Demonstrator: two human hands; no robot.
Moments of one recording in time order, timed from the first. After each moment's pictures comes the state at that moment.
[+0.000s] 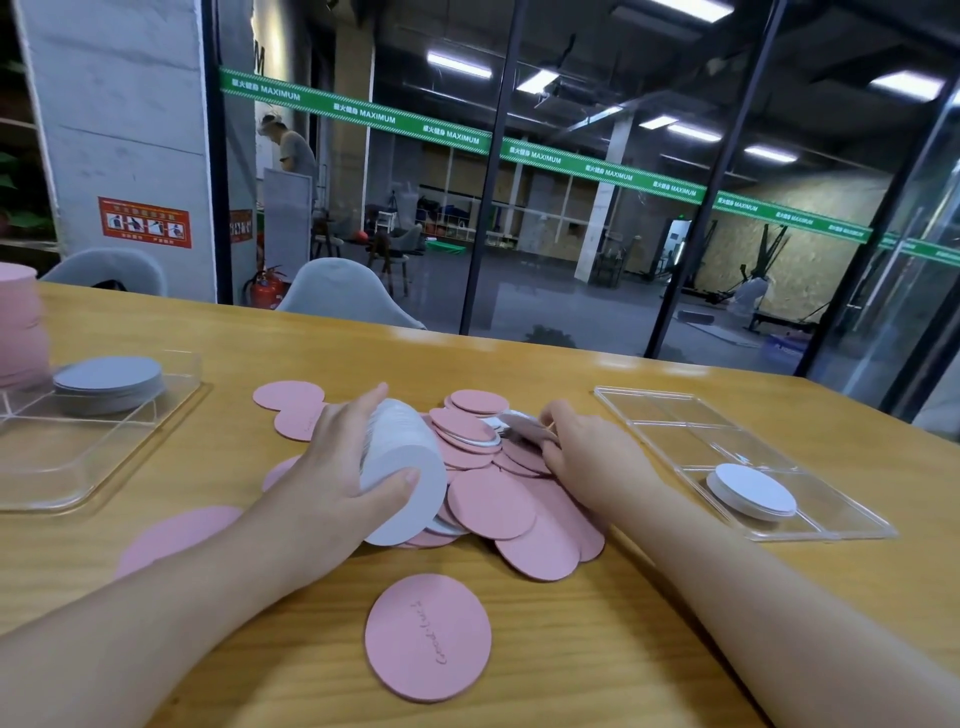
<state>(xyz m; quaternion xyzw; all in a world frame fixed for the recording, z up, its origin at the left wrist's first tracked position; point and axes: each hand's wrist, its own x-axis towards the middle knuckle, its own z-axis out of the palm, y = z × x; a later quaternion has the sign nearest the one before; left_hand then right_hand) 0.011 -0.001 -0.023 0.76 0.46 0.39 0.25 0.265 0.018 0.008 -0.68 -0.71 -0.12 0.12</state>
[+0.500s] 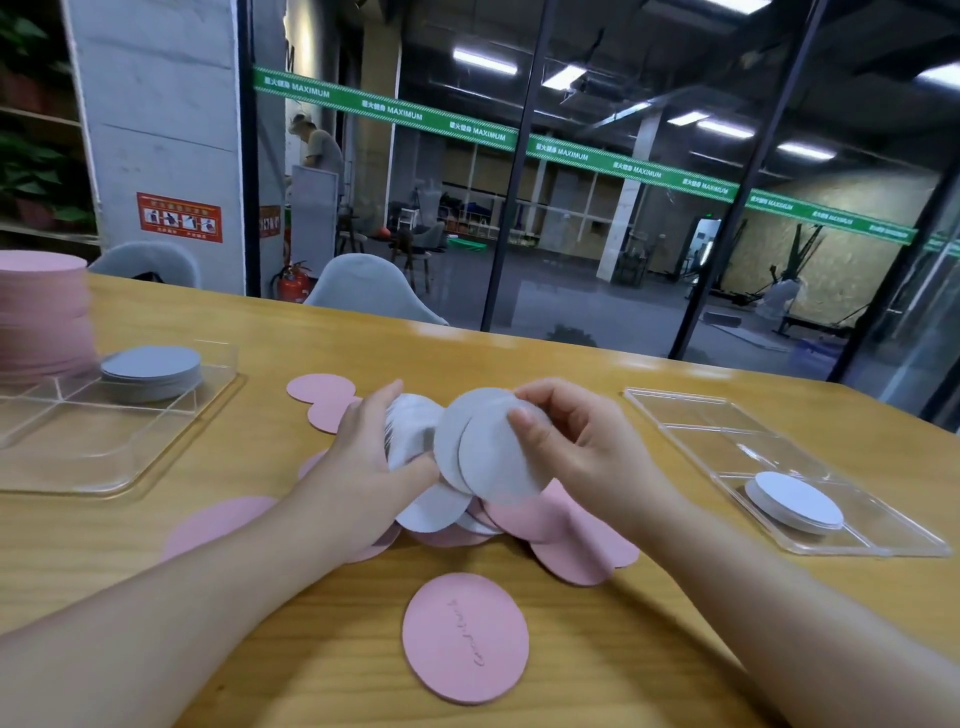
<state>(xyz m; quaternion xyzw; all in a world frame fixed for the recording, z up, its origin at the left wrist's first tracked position) 0.015 0.002 -0.018 0.68 0.48 0.44 0.33 0.216 -0.013 0.021 -0.40 -0.77 0.18 0.46</state>
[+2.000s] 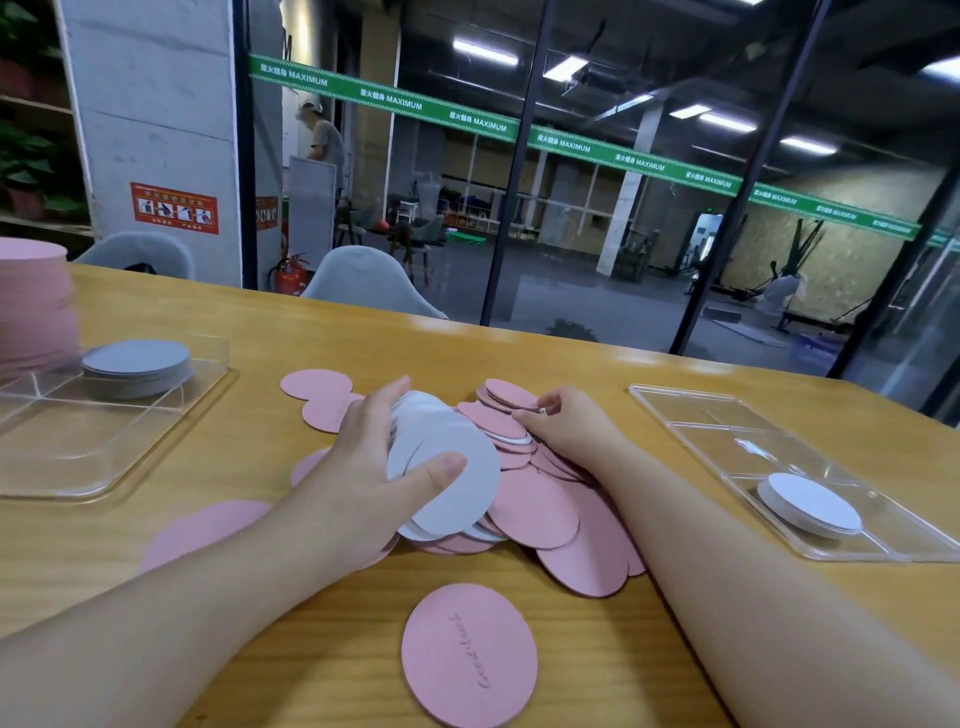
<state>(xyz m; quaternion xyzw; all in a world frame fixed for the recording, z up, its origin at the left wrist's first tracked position) 0.016 -0.004 -0.014 0.70 0.48 0.43 0.32 0.239 0.086 -0.001 -0.73 -0.62 0.13 0.27</state>
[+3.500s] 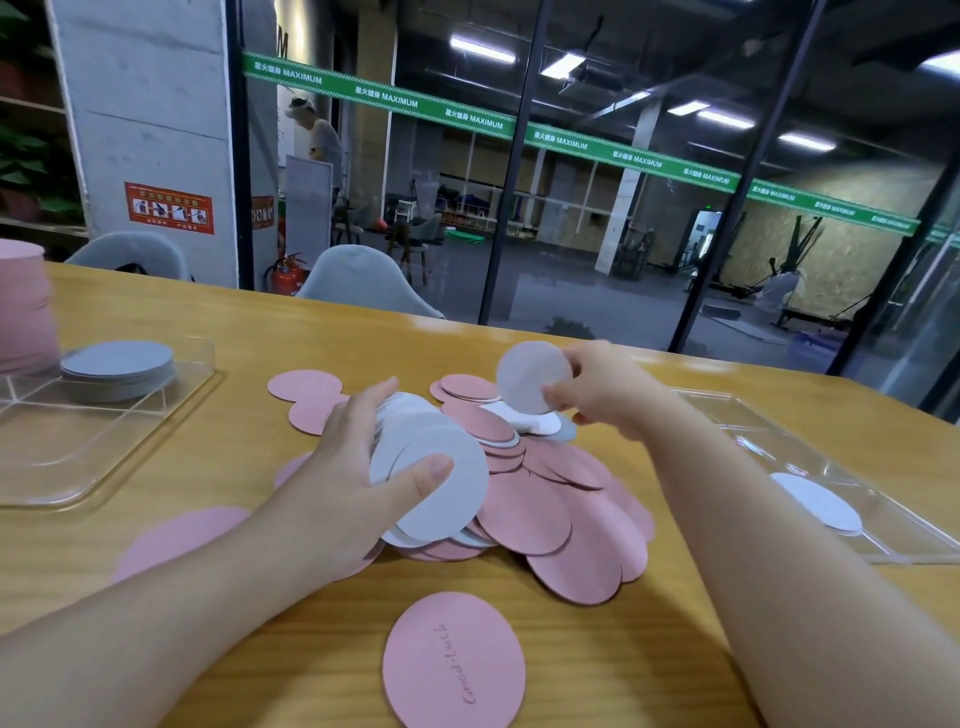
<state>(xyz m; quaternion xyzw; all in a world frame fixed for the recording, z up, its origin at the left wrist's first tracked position) 0.015 -0.003 -0.017 0.69 0.48 0.43 0.33 0.244 0.063 0.055 -0.68 -0.66 0.15 0.27</state>
